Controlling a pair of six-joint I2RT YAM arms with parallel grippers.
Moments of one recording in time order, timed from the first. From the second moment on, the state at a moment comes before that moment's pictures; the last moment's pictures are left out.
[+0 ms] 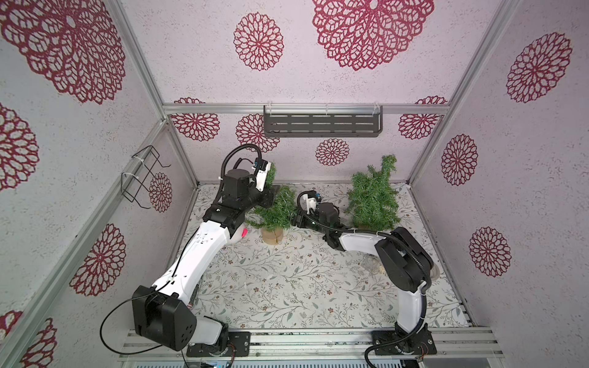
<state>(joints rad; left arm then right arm) -0.28 1.38 1.31 -0.28 0.14 0.07 0.71 2.04 1.25 0.59 -0.34 0.81</state>
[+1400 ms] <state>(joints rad) -0.75 1.27 1.40 -0.70 -0.17 -0.30 0.34 1.13 1.15 -0.46 0.17 0.30</state>
